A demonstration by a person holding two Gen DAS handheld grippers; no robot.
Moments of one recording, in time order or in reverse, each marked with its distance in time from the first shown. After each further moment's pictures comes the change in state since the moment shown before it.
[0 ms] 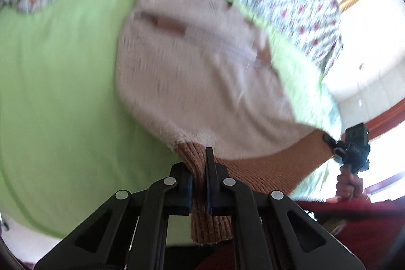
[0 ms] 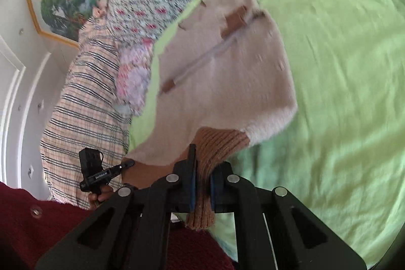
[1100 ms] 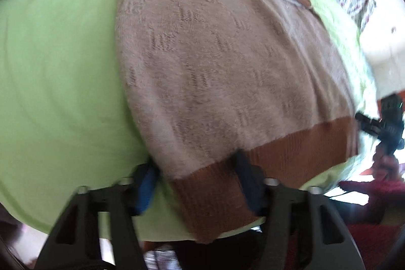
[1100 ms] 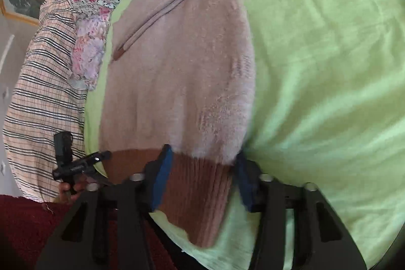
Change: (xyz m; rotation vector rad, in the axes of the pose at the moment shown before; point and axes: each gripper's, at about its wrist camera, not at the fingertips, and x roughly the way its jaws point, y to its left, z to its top) left arm 0.084 0.021 -0.052 0.079 0.270 0.232; right arm 0.057 -0.048 -0.056 0.053 0.197 -0.237
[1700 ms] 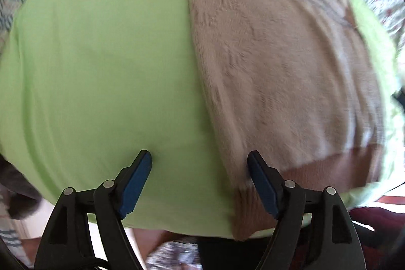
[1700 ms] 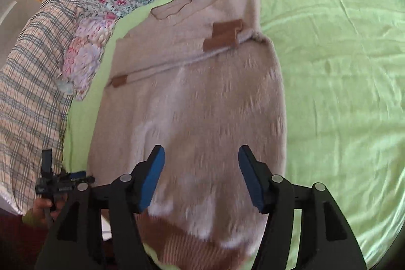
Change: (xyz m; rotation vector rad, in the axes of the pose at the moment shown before) left arm -0.029 0.040 0.011 -0.163 0.028 0.145; right arm -0.023 0.070 0.055 -0.211 -0.106 -0.167
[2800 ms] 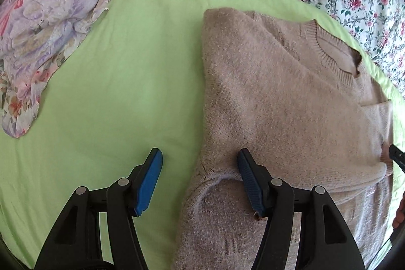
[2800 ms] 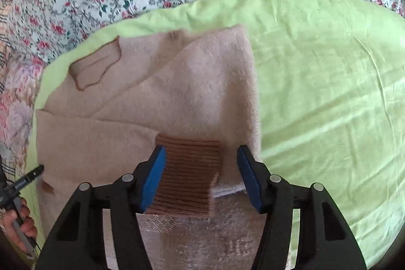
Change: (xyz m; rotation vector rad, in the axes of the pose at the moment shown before) left arm 0.039 0.001 0.263 -0.065 -0.299 0.135; right arm 0.154 -0.026 0.212 0.071 -0.066 -0.324
